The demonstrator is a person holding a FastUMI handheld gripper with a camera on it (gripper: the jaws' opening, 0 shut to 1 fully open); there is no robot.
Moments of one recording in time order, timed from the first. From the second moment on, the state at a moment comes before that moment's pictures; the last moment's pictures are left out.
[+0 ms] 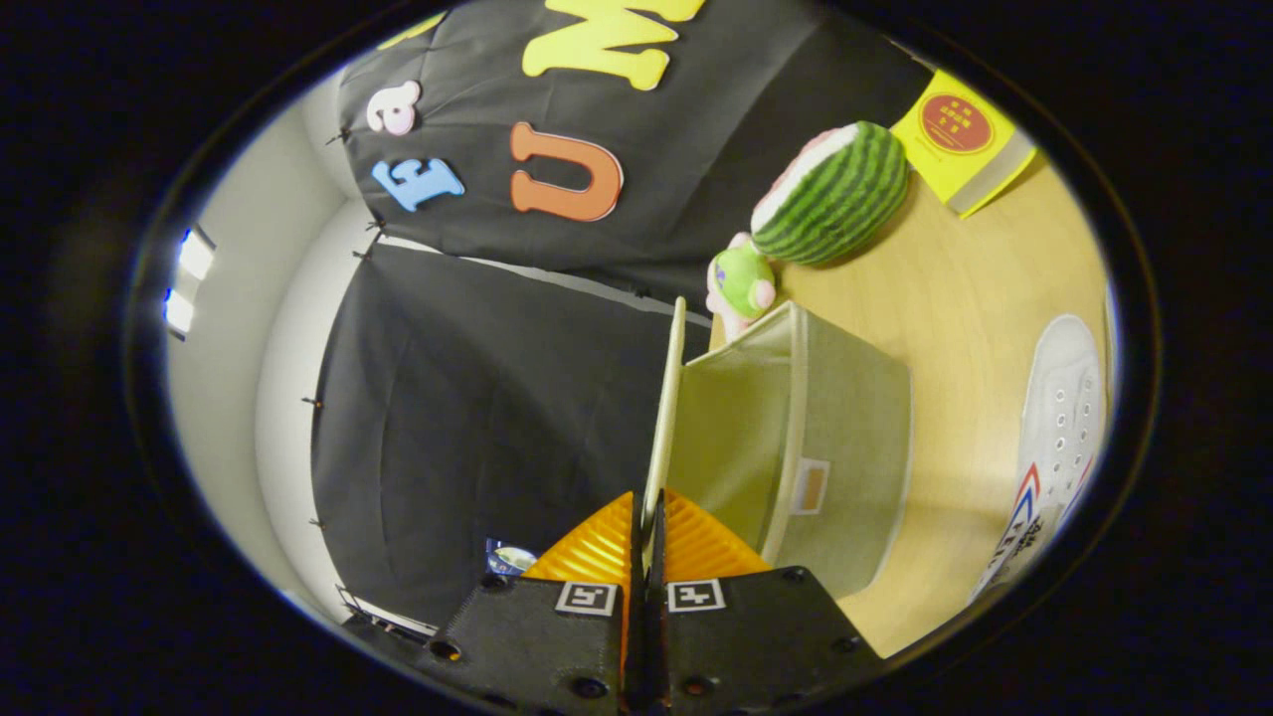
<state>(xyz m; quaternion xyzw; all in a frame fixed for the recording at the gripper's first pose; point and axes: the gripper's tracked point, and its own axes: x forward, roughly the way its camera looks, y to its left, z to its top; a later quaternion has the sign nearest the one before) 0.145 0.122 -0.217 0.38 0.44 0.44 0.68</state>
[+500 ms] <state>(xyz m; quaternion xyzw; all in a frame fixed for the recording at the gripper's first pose) 0.129 0.205 -0.153 0.37 0.37 0.42 0.74</state>
